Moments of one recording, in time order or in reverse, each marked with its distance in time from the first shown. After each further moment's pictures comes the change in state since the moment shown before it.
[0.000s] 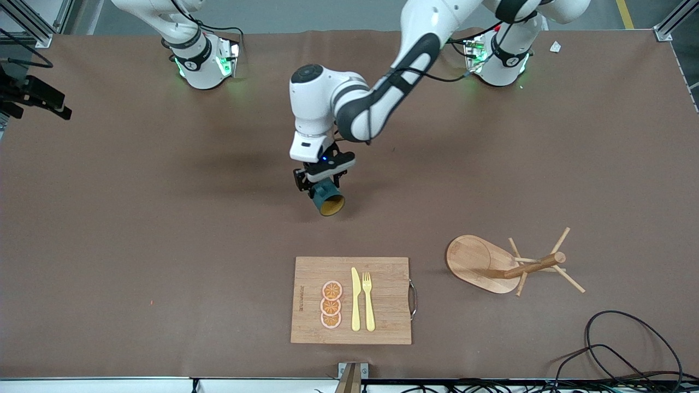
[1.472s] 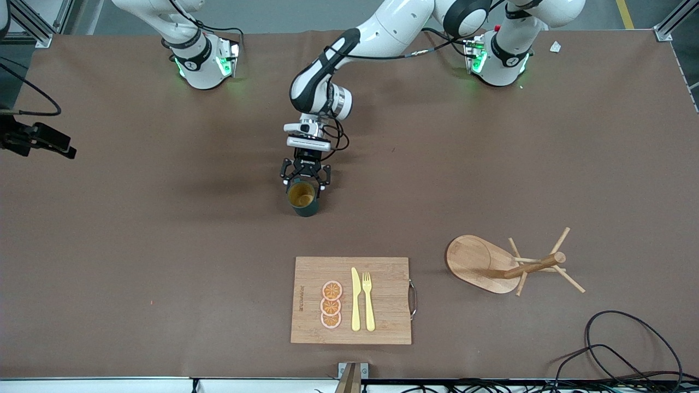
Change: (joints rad) left arm -0.240 0.260 0.090 0.026 1.101 -0.100 -0.738; right arm -0.021 0.132 -0.004 0.010 -0.002 0.109 0.000
